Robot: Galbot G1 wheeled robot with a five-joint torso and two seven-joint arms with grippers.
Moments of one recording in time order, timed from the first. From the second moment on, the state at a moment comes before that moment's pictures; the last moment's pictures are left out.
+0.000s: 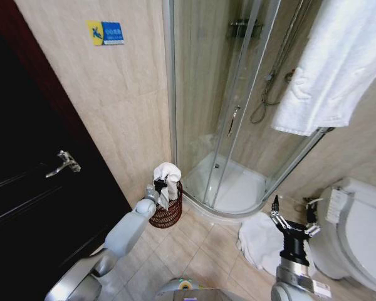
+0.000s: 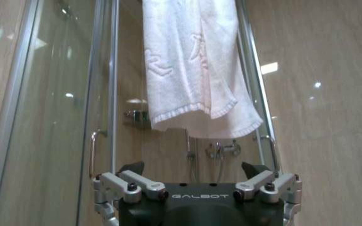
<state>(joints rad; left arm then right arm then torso) 0.63 -1.26 0.10 -0.96 -0.53 -0.23 -0.03 -1.83 1.60 0.78 2.14 0.22 0.67 0.09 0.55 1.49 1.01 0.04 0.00</state>
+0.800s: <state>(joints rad) 0.45 -1.39 0.17 -0.48 -0.31 -0.21 -0.07 -1.86 1.59 0.84 2.09 0.30 0.74 0.05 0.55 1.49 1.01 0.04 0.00</state>
